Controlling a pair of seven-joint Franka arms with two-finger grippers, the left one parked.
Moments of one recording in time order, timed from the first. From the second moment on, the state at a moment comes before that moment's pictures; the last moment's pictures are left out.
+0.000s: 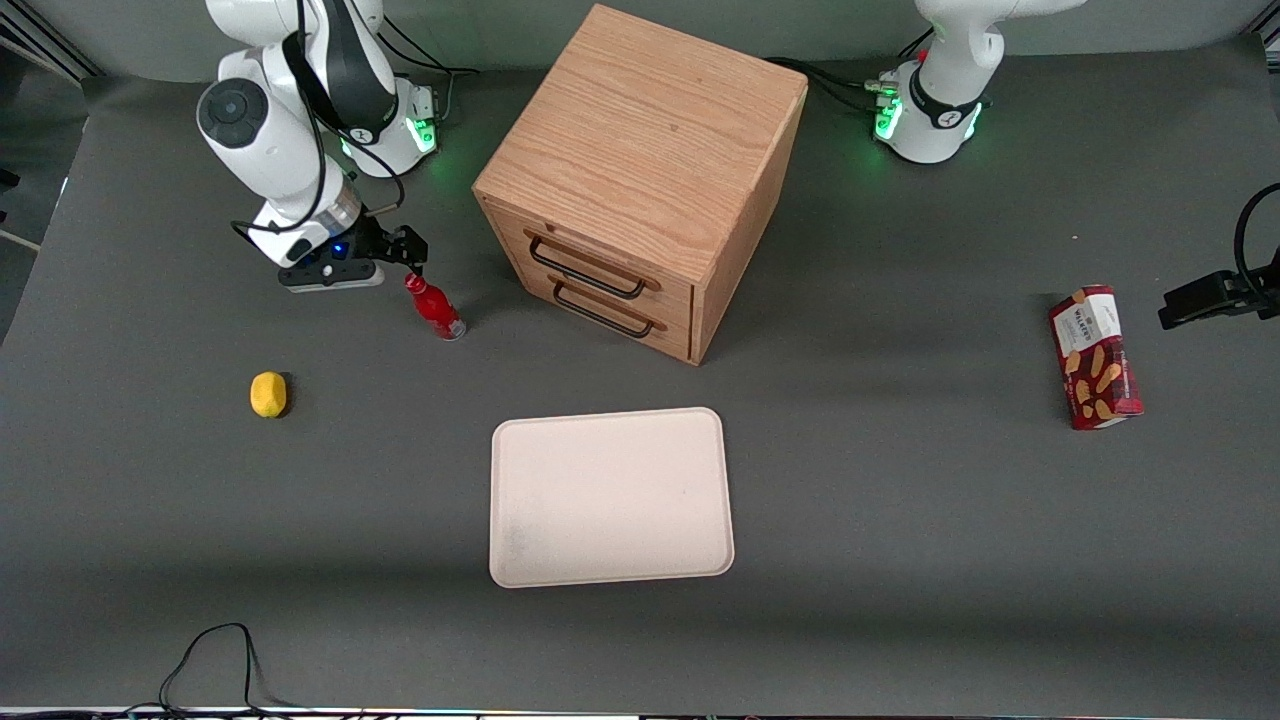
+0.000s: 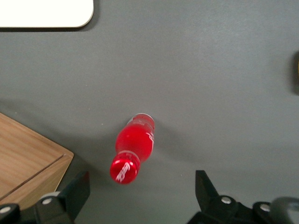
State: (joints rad) arm -0.04 -0.29 0.37 -2.55 0.15 2.27 0.17
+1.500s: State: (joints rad) arm -0.05 -0.18 0.44 -2.56 0.15 2.35 0.26
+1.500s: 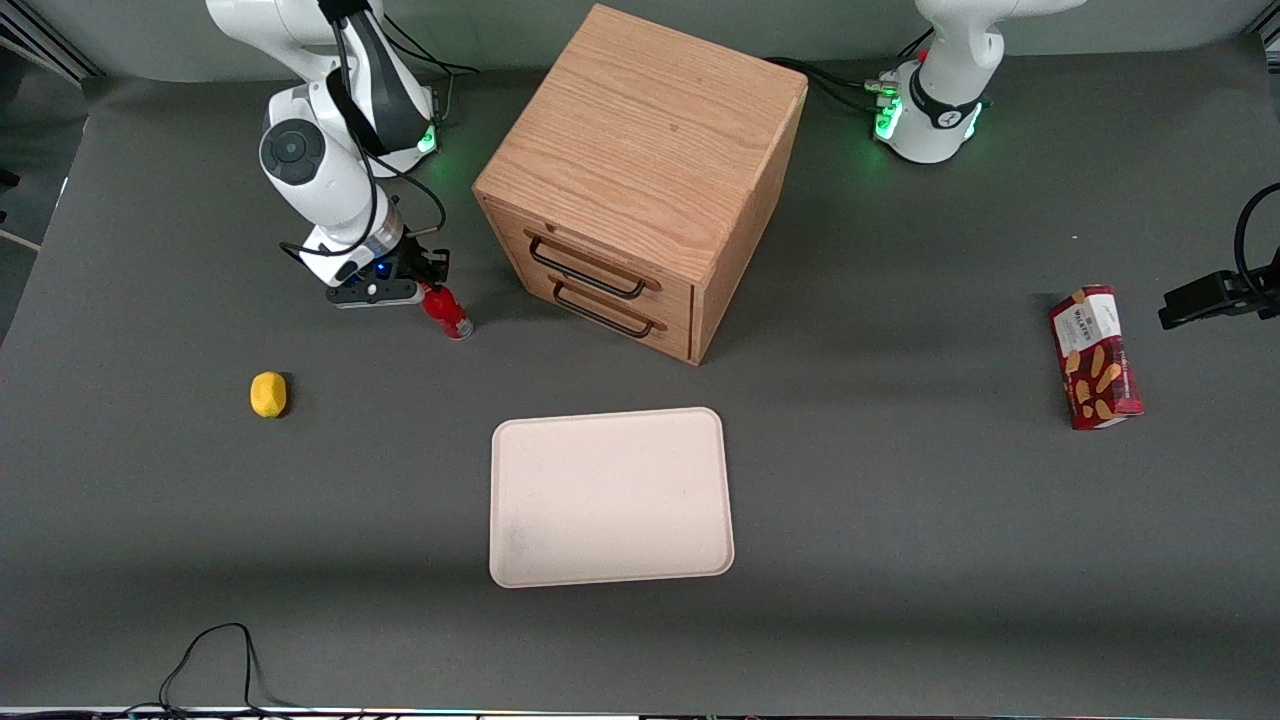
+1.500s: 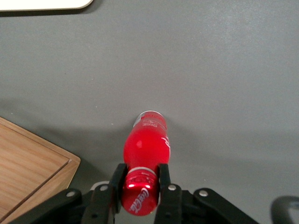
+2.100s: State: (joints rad) arm -0.05 -0.19 0.44 -2.46 0.15 2.20 0.26
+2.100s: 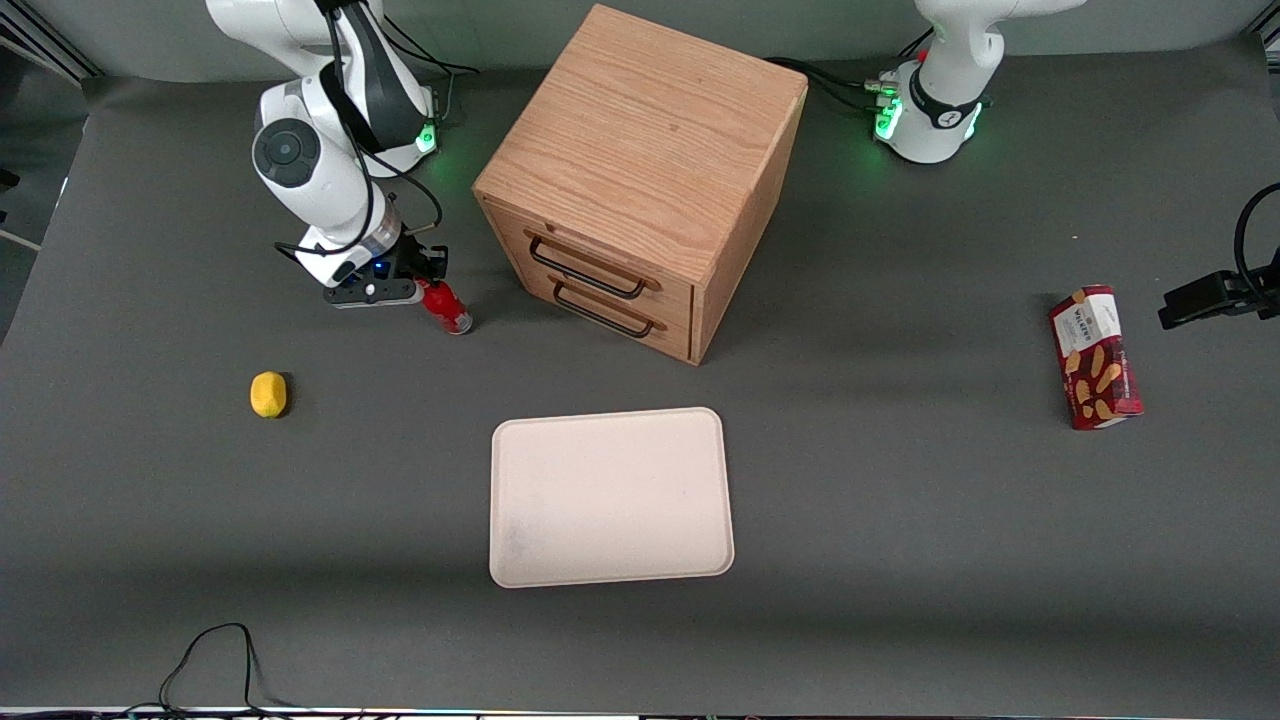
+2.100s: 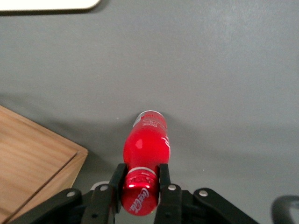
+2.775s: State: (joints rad) arm -0.07 -0.11 0.44 -1.87 0.05 1.73 0.26
